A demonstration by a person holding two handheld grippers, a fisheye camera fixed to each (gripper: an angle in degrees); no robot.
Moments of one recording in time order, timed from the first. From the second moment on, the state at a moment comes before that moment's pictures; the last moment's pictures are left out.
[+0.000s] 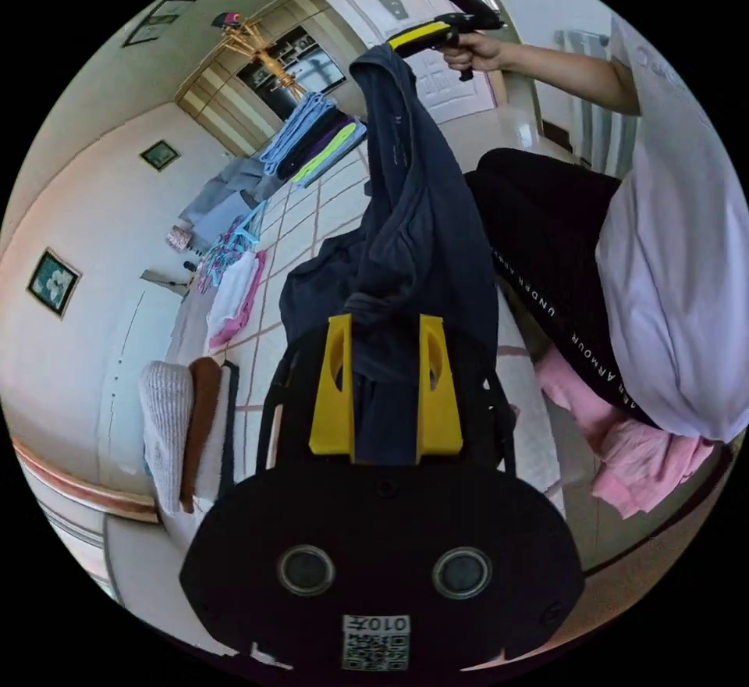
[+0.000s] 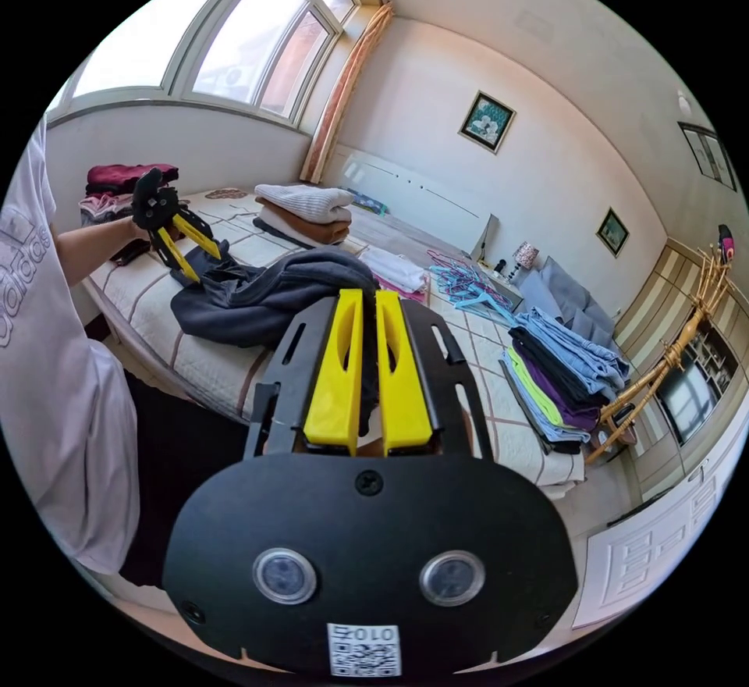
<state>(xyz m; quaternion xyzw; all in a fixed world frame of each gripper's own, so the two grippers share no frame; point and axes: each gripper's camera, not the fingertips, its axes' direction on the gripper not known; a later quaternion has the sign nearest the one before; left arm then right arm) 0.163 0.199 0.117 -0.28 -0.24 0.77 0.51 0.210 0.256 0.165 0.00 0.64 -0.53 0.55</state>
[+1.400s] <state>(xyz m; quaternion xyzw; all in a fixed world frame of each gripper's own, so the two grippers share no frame) 0.741 0.219 -0.272 0.24 -0.28 0.80 0.46 0.046 0.635 0.331 0.30 0.62 -0.69 0.22</state>
